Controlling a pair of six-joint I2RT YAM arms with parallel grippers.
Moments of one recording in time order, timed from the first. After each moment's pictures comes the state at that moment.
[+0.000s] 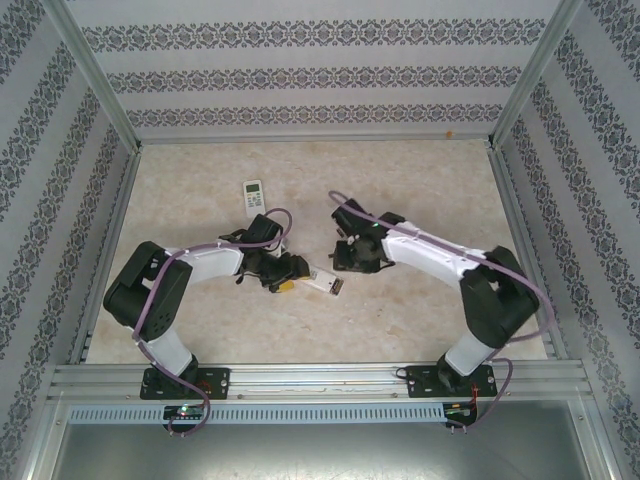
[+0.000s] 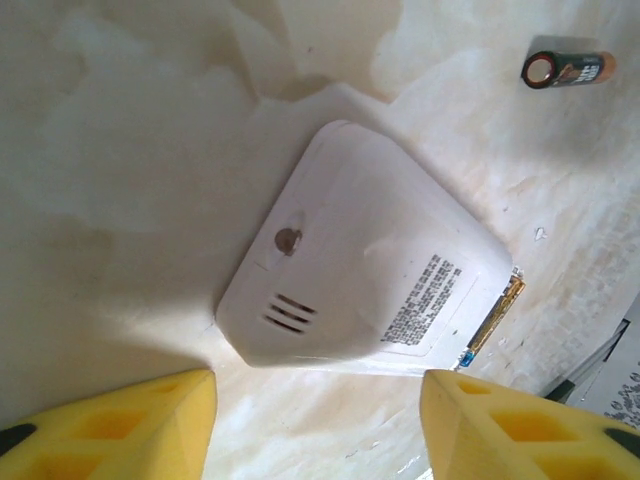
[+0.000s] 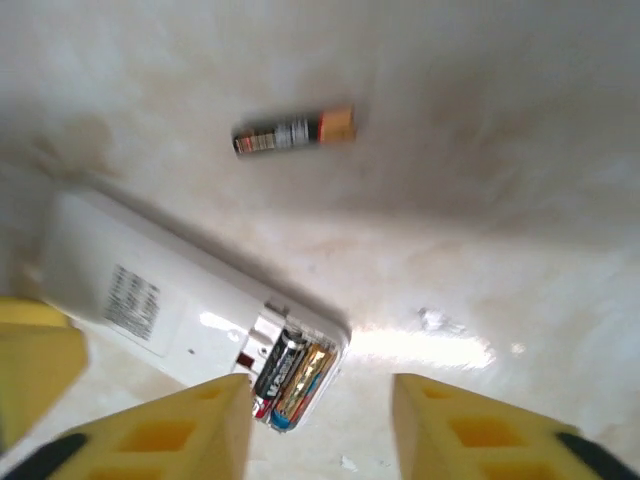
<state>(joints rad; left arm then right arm) -0.49 1.69 0.85 -0.28 0.54 -0.84 0.64 1.61 1.13 -0.75 -0.05 0.71</state>
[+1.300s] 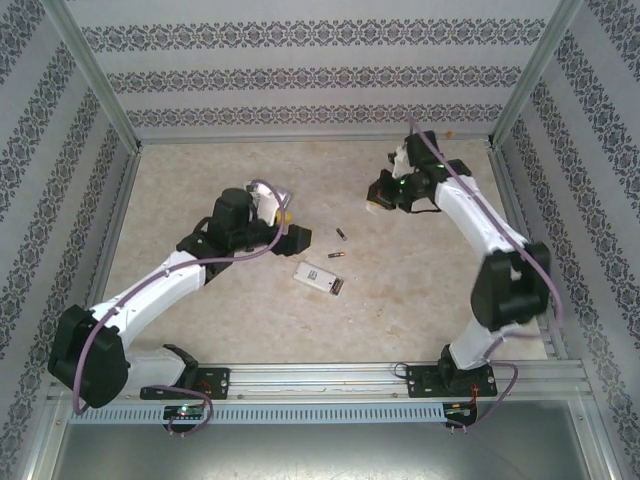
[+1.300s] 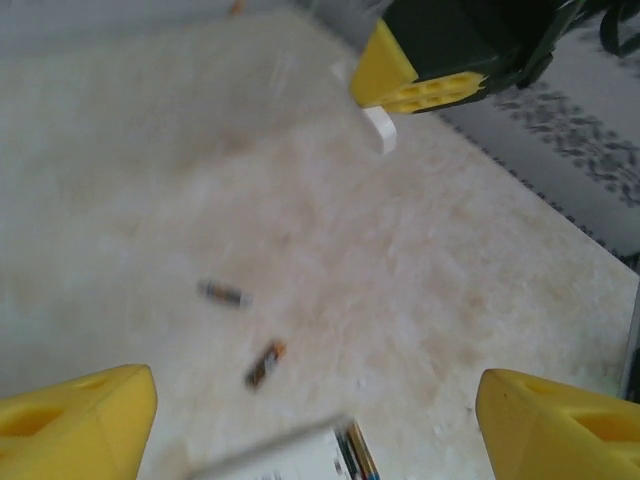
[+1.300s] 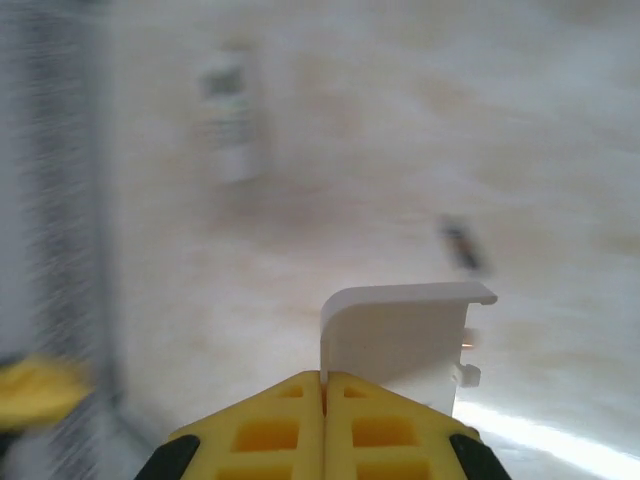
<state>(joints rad) -0.50 1.29 0.95 -0.09 0.46 -0.07 0.22 1.59 1.44 -0.75 -0.65 0.55</state>
